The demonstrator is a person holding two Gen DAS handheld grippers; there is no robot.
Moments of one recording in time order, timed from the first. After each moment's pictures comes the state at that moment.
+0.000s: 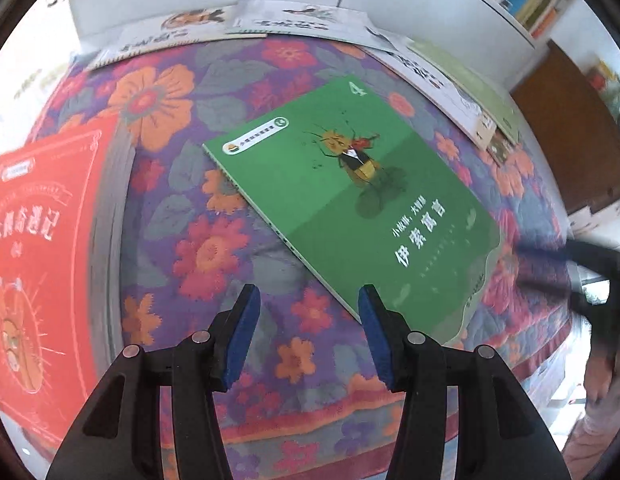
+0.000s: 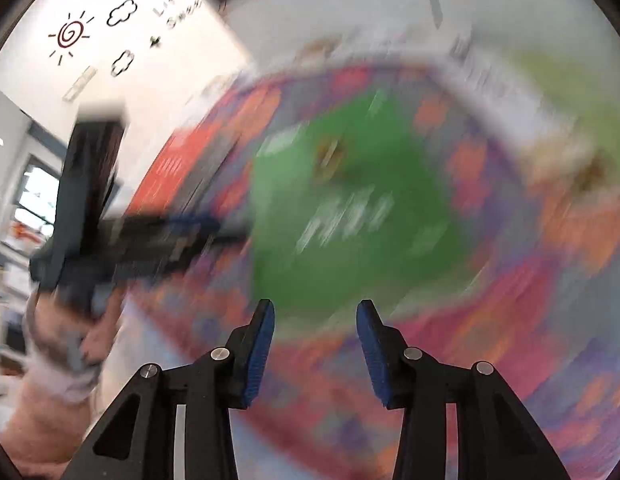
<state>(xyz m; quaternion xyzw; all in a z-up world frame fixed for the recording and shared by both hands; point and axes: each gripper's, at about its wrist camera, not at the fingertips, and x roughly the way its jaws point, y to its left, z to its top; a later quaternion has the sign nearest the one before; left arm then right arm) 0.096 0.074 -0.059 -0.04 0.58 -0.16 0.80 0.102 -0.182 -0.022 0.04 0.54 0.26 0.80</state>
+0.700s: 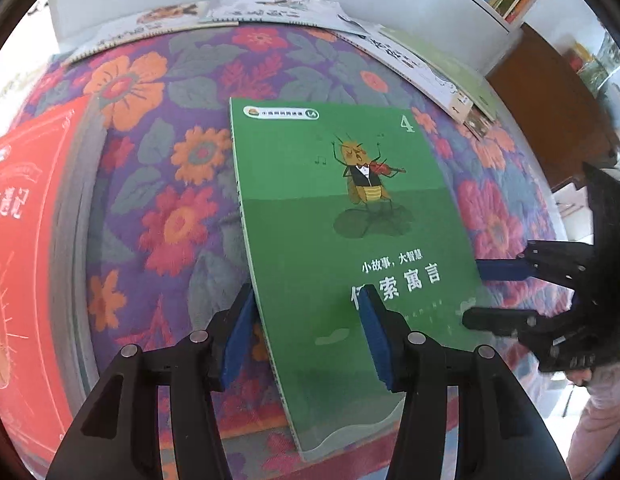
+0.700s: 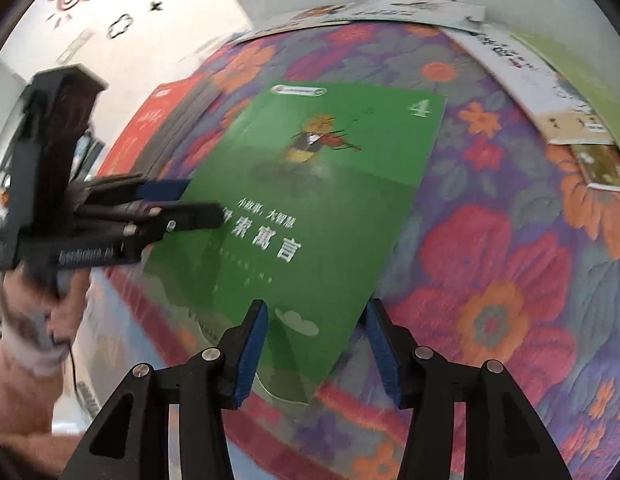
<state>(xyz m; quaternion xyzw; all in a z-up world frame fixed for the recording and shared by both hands) 0.080 0.068 -0.070 -0.03 0.58 -0.21 0.79 0.067 -0.163 -0.075 0.00 0.58 0.29 0.76</state>
